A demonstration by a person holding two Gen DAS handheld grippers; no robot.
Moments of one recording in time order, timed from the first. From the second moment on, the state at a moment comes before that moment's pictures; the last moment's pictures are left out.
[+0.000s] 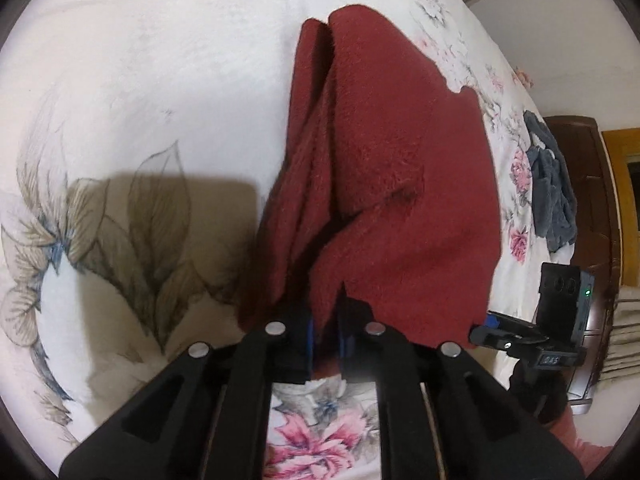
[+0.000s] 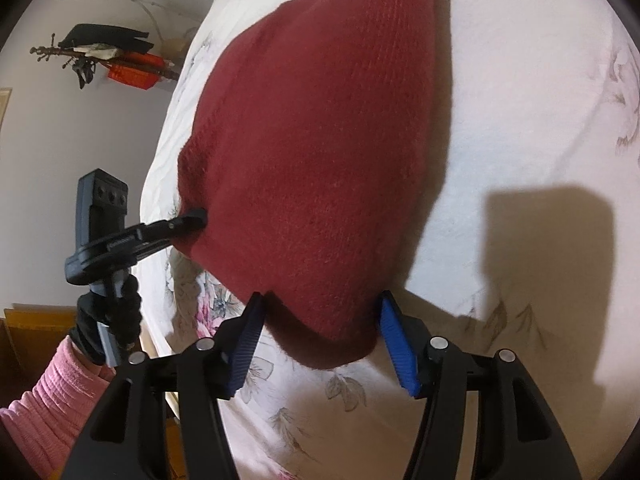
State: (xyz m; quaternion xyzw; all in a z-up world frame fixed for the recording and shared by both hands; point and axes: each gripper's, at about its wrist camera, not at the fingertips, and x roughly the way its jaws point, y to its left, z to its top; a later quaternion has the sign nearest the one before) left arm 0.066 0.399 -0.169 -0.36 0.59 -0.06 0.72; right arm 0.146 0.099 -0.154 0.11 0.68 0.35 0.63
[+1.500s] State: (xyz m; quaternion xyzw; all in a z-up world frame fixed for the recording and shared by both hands) left arm 0.140 0.364 -0.131 -0.37 0.55 -0.19 0.73; right arm 0.205 0.074 -0.119 0.27 0.60 0.43 0.61
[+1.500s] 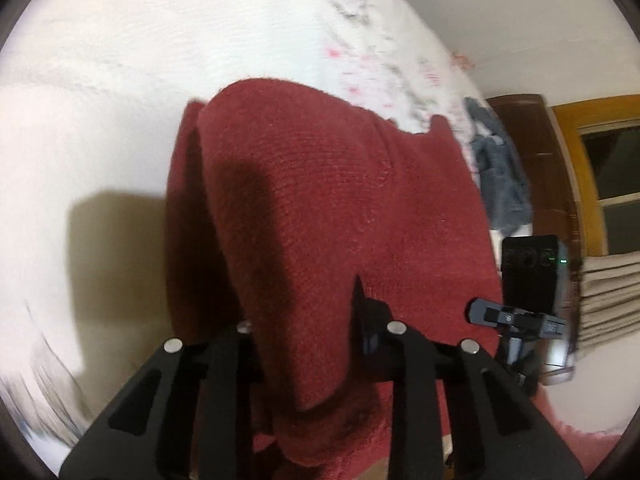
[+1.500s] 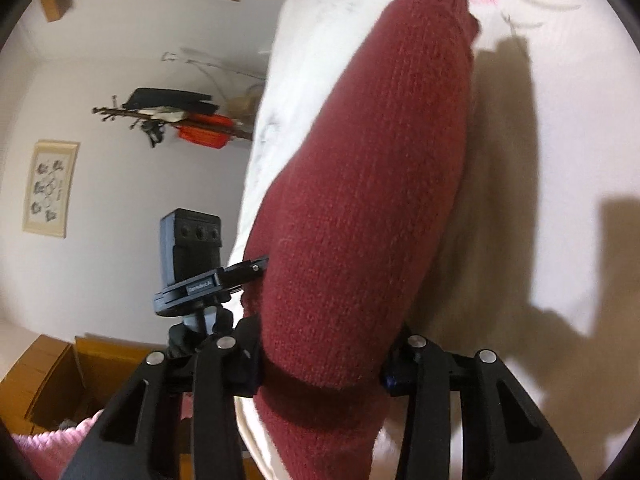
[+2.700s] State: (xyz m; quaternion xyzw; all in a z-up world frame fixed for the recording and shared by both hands) left arm 0.066 0.176 -0.108 -0.24 0.55 -0.22 0.77; right arm 0.029 -0.108 -0.162 0.26 0.65 0.35 0.62
